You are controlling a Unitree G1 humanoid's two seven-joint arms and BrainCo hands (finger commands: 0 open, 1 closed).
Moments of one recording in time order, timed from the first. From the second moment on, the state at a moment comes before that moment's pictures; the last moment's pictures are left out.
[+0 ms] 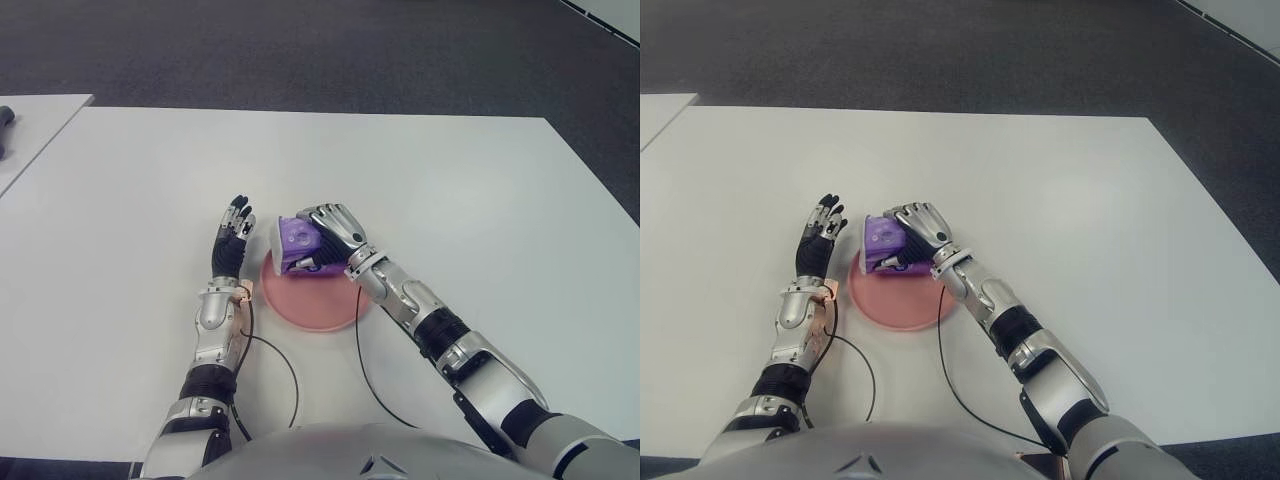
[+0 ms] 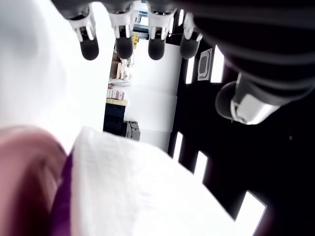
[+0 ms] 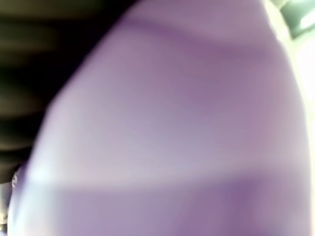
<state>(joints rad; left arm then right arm) -0.12 -0.02 0.16 0.59 -0.15 -0.55 -0.13 -0.49 -0.19 0.59 0.58 -0.88 -0.33 -0.43</state>
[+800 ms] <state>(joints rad) -0.13 -0.02 0.17 0.60 -0.15 -0.55 -0.13 -0.49 -0.20 0.55 0.57 -0.78 -0.35 -0.29</state>
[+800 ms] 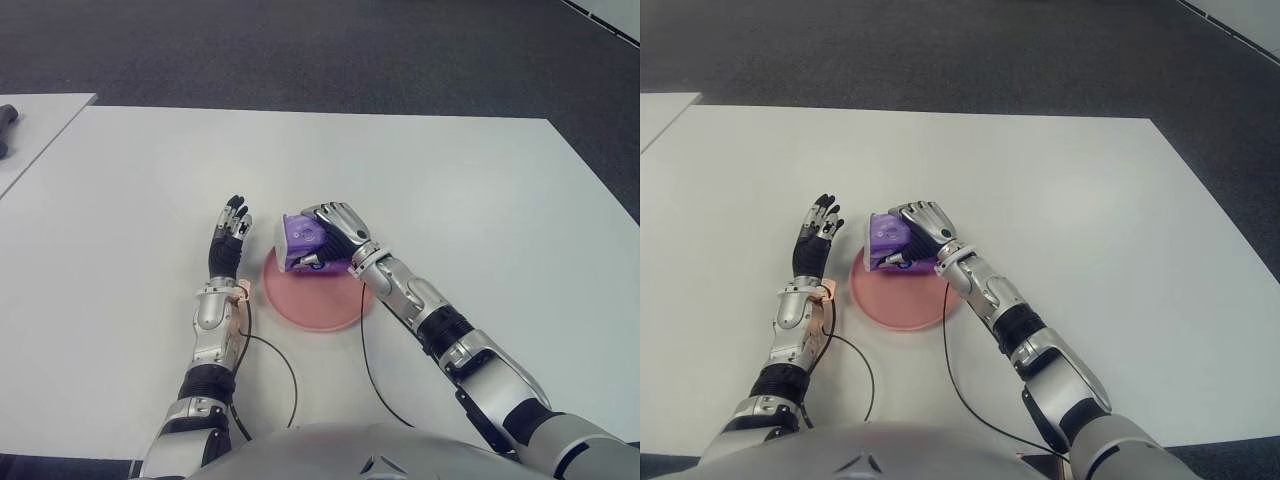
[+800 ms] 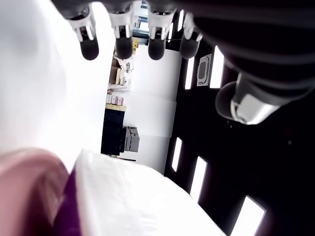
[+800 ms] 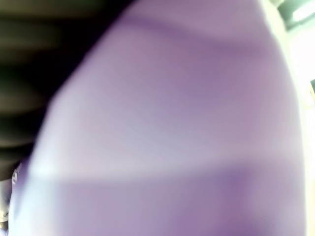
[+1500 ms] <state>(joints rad) -0.13 -0.01 0.17 0.61 -0.15 -0.55 -0.13 -0.49 -0.30 0.56 0.45 -0.76 -0.36 -0.05</state>
